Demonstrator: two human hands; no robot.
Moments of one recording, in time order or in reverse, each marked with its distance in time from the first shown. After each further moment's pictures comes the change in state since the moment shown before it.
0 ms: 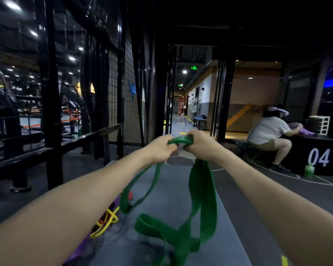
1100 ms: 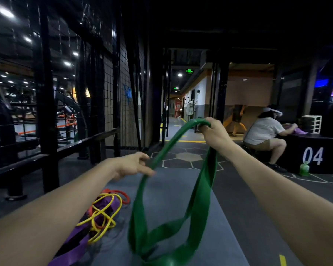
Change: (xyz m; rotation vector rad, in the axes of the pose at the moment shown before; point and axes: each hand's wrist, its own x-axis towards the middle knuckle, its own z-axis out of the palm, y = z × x) left_hand -0.026 -0.044 -0.031 -0.065 -0.178 -0.343; right_hand 0.002 0.014 -0.036 0.326 0.301 0.065
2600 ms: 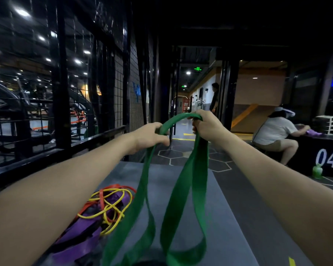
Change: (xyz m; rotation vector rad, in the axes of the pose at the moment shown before) left_hand -0.018 0.053 -0.026 0.057 0.164 0.295; right_hand 0.009 -0.035 0.028 -0.029 -0.149 -0.073
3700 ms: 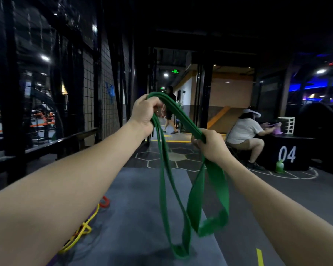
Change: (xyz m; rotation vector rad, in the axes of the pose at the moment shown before) left_hand 0.066 0.072 0.052 -1.026 0.350 0.194; right_hand -0.041 0.085 -0.055 -0.337 0.180 0.025
